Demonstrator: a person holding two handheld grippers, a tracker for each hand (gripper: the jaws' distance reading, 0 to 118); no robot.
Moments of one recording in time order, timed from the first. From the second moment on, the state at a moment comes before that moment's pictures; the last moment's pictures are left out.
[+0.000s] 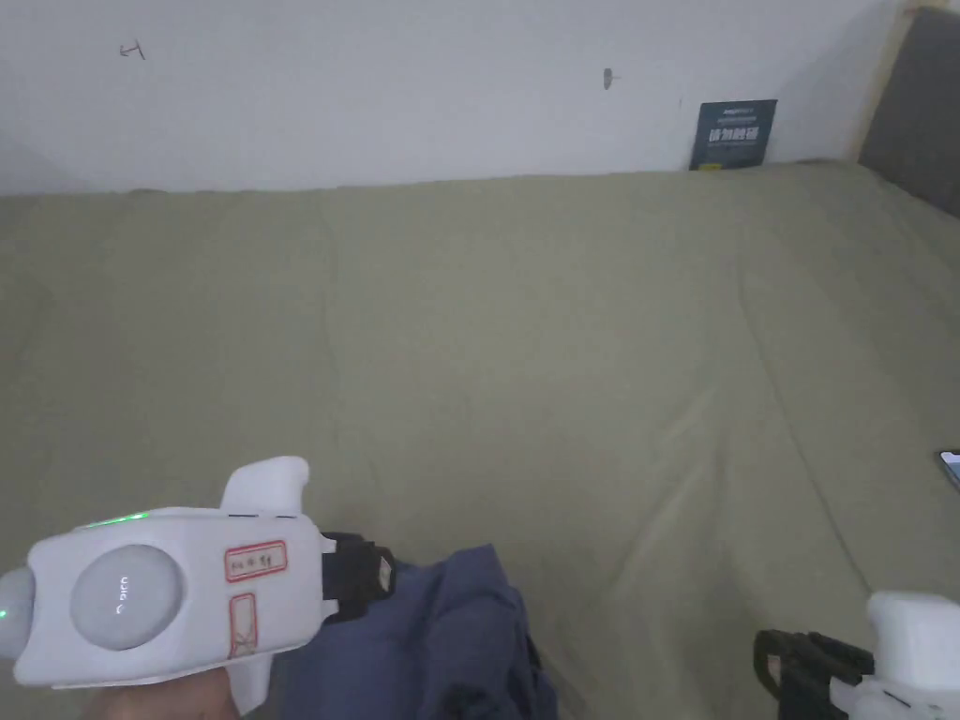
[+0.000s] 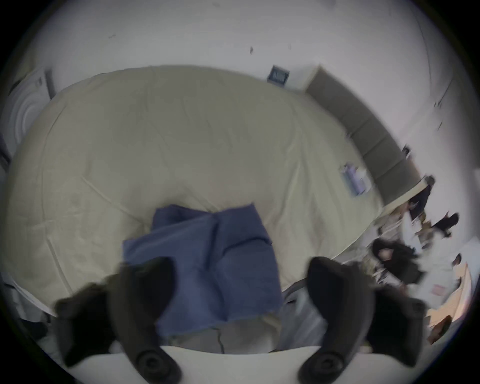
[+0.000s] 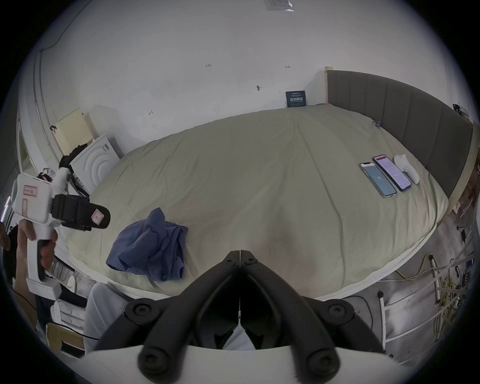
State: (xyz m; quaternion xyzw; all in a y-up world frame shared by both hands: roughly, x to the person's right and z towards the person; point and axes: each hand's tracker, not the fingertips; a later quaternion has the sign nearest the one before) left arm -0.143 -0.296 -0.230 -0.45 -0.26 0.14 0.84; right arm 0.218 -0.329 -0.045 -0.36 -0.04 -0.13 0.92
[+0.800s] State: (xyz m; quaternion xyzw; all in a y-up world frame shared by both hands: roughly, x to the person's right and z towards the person) left arm -0.101 -0.419 -0.250 -0.53 -0.38 0.24 0.71; right arm 0.201 -0.330 -0.067 -0.39 -0.01 -0.11 0.91
